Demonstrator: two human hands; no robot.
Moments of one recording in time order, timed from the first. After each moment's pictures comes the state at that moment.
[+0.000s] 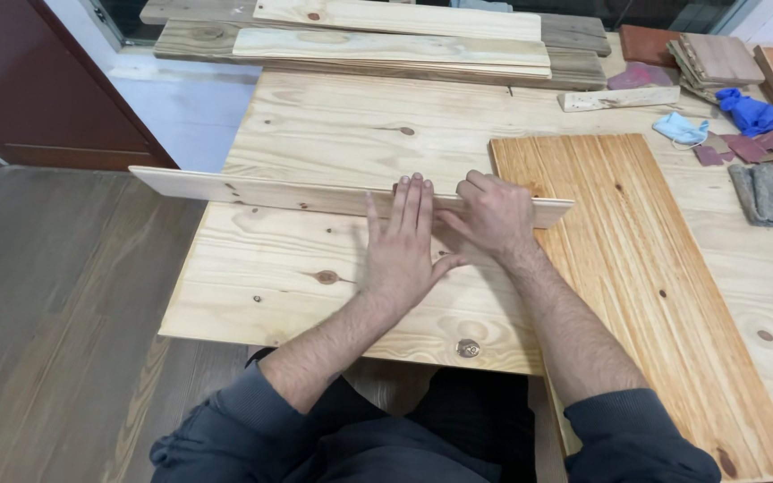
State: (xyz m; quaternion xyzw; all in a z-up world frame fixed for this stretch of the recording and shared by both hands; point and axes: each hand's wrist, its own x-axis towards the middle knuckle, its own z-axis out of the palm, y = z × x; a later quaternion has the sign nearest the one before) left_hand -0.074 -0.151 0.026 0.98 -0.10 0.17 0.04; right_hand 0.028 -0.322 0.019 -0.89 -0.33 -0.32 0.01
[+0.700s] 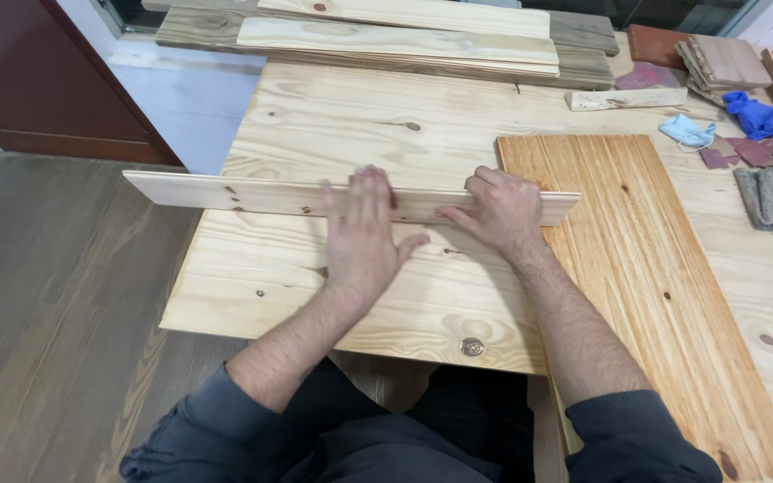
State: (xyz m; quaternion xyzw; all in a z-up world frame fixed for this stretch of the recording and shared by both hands) left_hand -0.081 -0.106 0.046 0.99 -0.01 0.13 -0.06; right_hand 0.025 -0.317 0.031 -0.90 -0.32 -0.30 0.05
